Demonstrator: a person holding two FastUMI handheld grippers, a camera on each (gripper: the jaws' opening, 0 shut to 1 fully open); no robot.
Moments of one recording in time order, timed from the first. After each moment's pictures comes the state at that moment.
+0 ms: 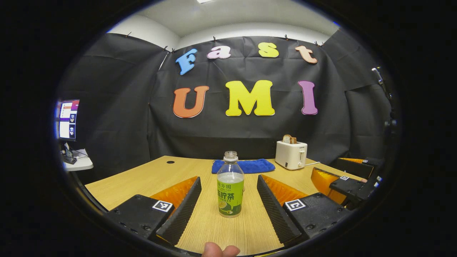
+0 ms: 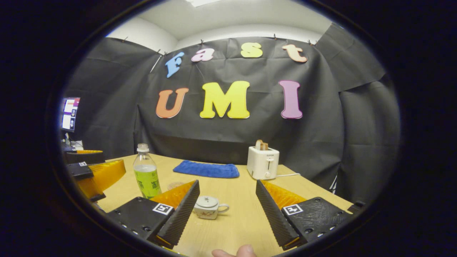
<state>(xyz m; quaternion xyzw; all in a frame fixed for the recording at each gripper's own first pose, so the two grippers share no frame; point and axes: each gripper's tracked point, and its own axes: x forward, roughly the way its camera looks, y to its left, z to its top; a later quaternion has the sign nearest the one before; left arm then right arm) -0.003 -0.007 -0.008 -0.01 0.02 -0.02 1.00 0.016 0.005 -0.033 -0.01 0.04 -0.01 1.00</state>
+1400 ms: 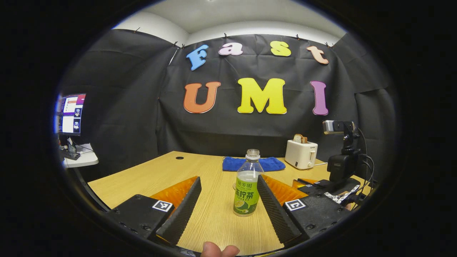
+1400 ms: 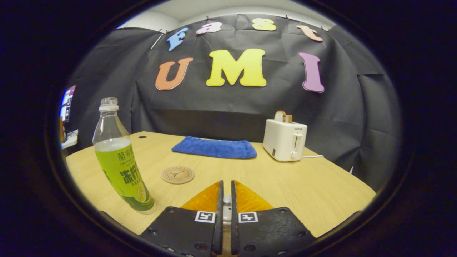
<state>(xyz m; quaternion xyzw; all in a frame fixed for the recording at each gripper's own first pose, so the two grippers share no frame) 0.001 0.034 -0.012 -0.02 0.03 0.01 1.00 0.122 0.052 -0.119 -0.02 0.14 0.01 0.99</state>
